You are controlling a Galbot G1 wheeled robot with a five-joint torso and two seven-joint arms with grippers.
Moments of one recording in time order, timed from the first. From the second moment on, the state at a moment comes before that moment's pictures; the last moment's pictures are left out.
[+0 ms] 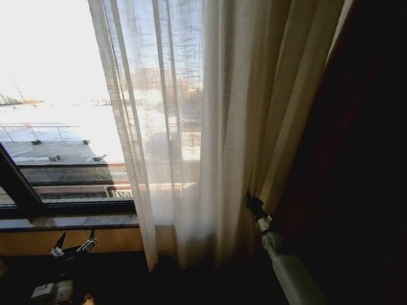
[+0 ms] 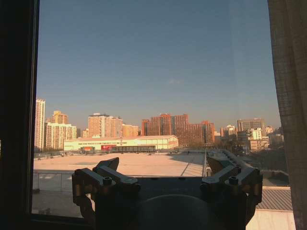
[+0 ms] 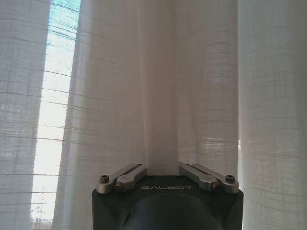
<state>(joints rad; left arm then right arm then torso) 1.59 -1.27 -0.95 -1.80 -0.41 -0.33 0.02 -0.91 1.19 0.46 1.33 0.32 0.26 -0.14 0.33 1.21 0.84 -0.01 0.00</state>
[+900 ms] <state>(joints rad) 1.59 -1.27 -0.95 -1.80 -0.41 -0.33 0.02 -0.81 1.12 0.57 1.12 0.27 0.19 0.12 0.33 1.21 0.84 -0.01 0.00</state>
